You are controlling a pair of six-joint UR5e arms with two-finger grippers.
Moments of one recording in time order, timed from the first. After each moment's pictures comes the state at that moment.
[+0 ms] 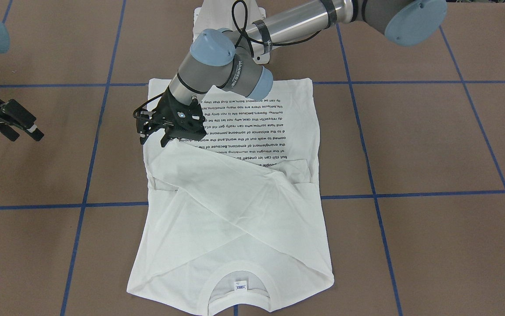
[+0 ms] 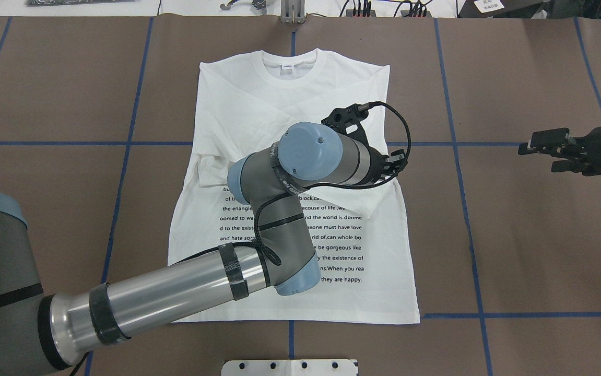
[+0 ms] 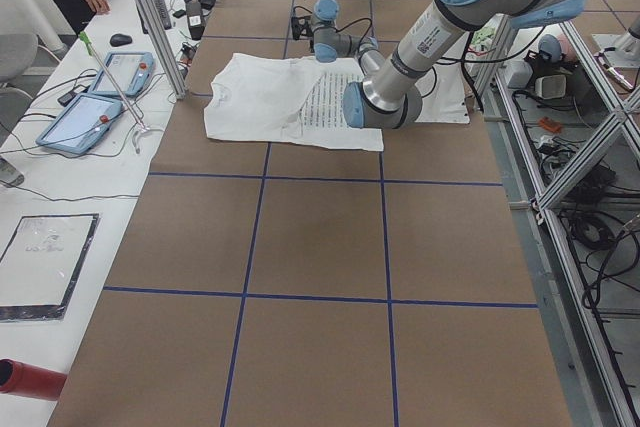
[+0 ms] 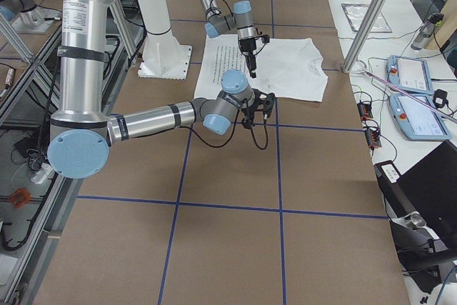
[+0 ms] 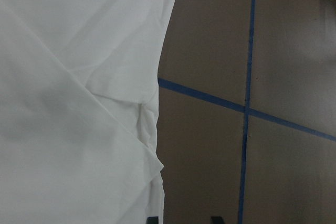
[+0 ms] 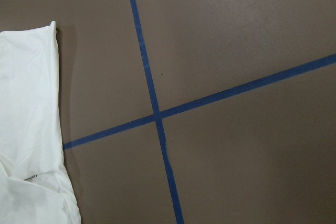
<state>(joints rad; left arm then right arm) -0.45 -2.64 -1.11 -2.39 -1.76 -1.65 1.00 -1.66 1.84 -0.73 2.16 1.37</state>
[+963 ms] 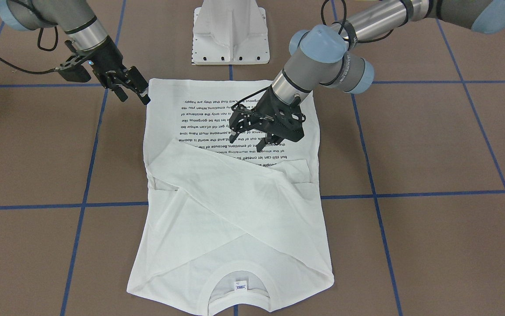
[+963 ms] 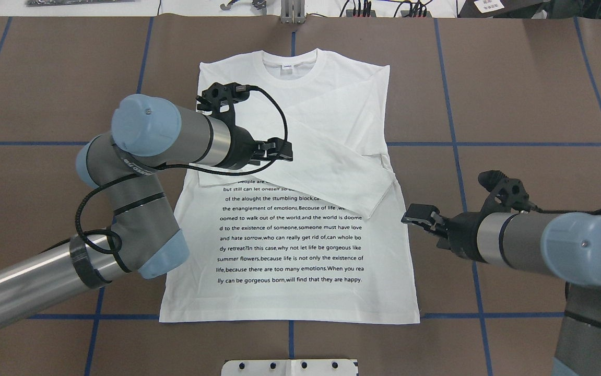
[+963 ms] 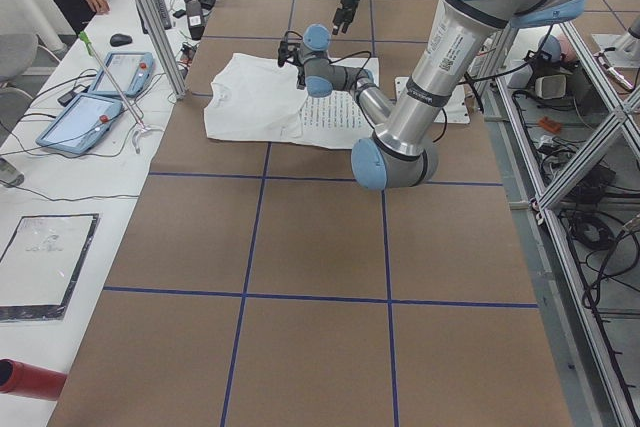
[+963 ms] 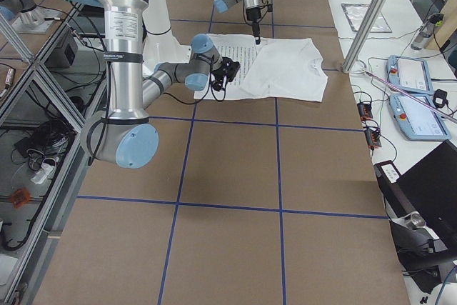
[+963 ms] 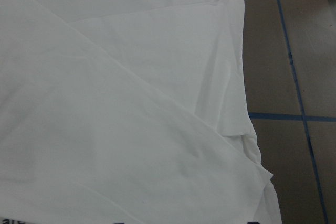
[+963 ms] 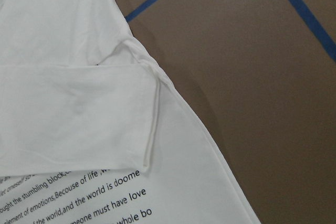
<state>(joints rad) -0.61 -2.17 -1.59 -2.28 -1.90 -1.29 0.34 -1.58 2.13 -1.04 1.55 1.90</state>
